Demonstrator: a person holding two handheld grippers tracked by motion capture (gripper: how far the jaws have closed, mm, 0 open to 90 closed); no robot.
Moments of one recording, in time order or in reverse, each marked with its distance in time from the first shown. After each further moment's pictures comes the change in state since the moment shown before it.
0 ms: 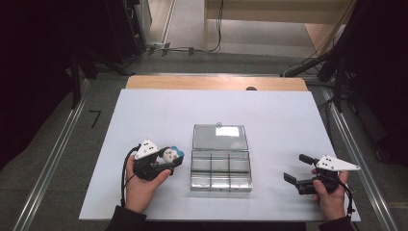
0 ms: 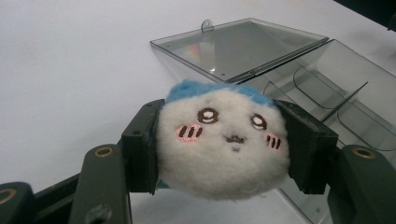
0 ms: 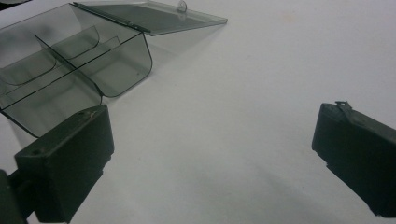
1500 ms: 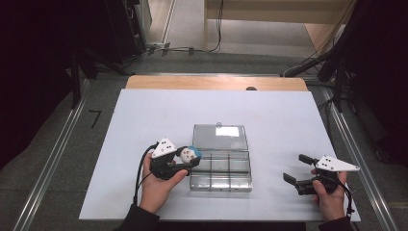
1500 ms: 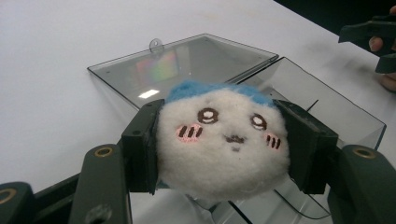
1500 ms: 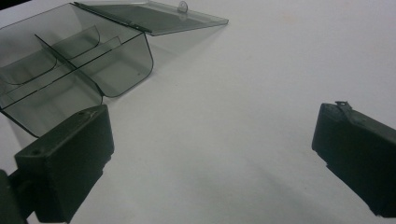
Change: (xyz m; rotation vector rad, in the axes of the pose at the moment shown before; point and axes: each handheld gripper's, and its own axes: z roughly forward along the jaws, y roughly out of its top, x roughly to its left) left arm -0.035 0.017 0.024 -0.014 -0.100 0.032; right arm 0.001 -0.001 0.001 -0.004 -0.002 -0.010
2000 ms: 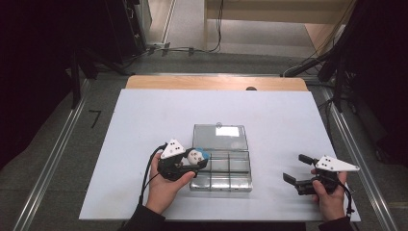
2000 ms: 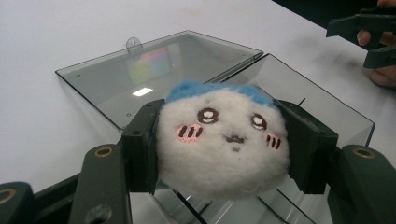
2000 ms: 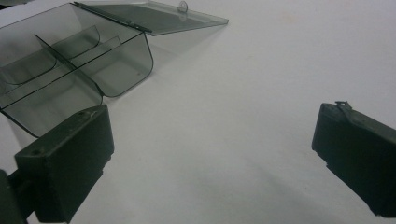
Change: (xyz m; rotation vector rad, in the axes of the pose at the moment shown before) left arm -0.011 0.002 0.014 0.017 -0.033 0.020; right arm 0.000 0.000 0.000 0.000 0.000 0.000
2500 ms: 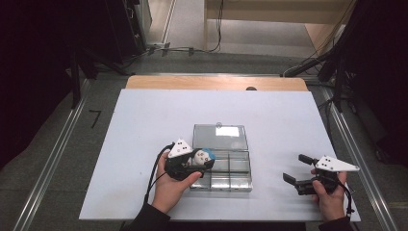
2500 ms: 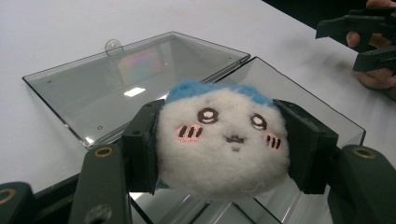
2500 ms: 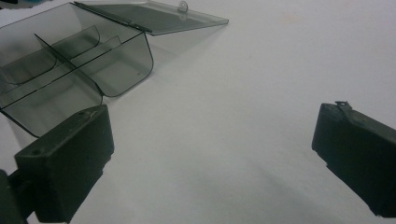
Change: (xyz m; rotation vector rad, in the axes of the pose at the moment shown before) left arm -0.008 0.004 0.014 0.000 -0.026 -0.001; right arm 0.000 0.000 0.000 -0.001 0.001 -0.001
